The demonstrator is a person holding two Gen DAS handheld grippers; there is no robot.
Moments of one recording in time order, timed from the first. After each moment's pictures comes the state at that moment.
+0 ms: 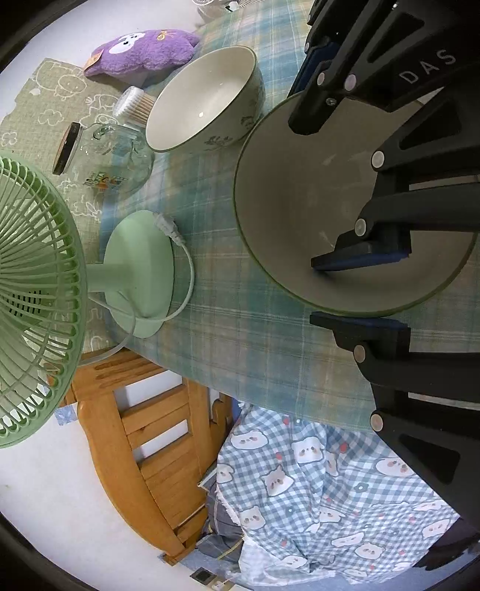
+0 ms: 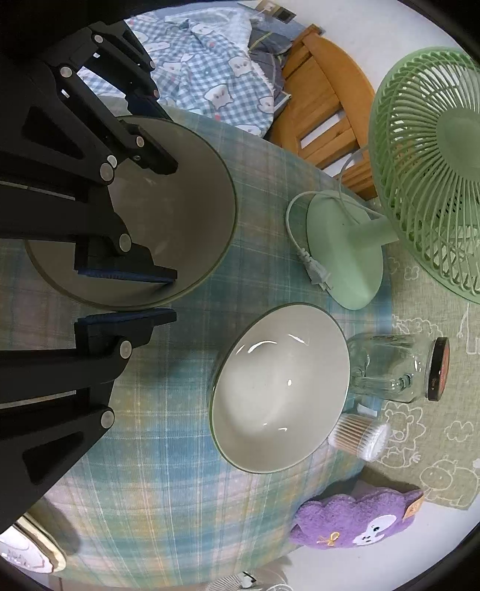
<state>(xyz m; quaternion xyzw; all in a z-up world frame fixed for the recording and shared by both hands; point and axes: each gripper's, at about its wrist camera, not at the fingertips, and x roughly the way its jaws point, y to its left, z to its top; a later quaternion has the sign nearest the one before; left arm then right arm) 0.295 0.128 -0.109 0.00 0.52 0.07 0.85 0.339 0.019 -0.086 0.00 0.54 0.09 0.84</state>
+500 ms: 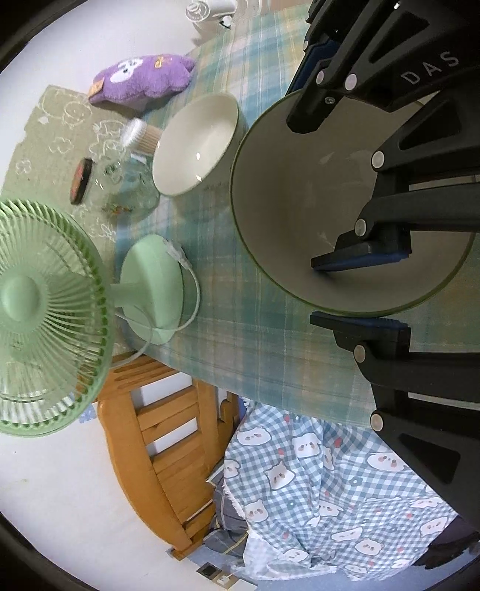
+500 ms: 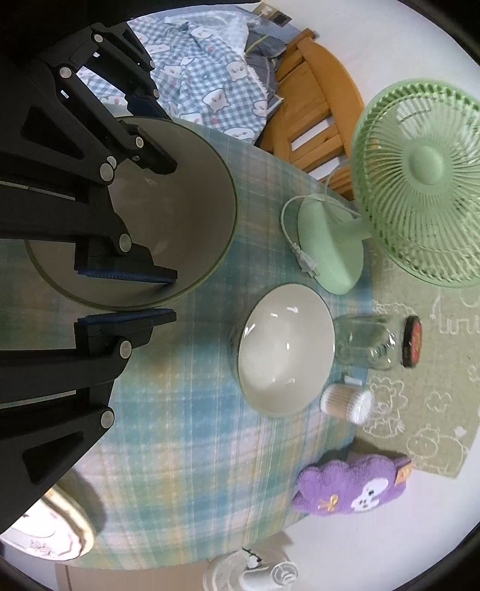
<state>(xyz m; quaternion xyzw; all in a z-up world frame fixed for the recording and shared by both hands) 0.259 0.103 -0.073 0.01 0.50 0.06 0.86 0.292 -0.006 -0.045 0.00 0.52 0.08 0.85</state>
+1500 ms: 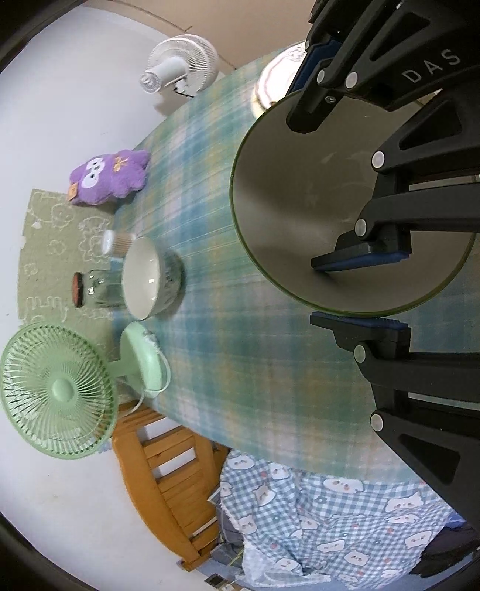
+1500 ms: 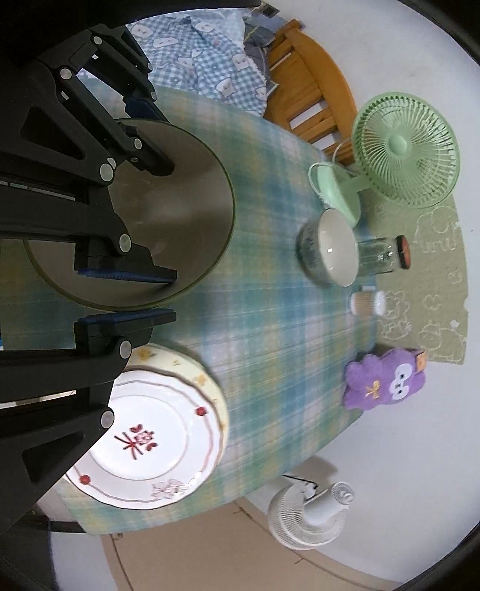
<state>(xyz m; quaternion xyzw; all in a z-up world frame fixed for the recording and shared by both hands) 0.124 0.008 -0.053 0.02 0.49 -0.01 0.87 0.126 -0.103 -0.015 0.02 0.51 0.01 0.86</state>
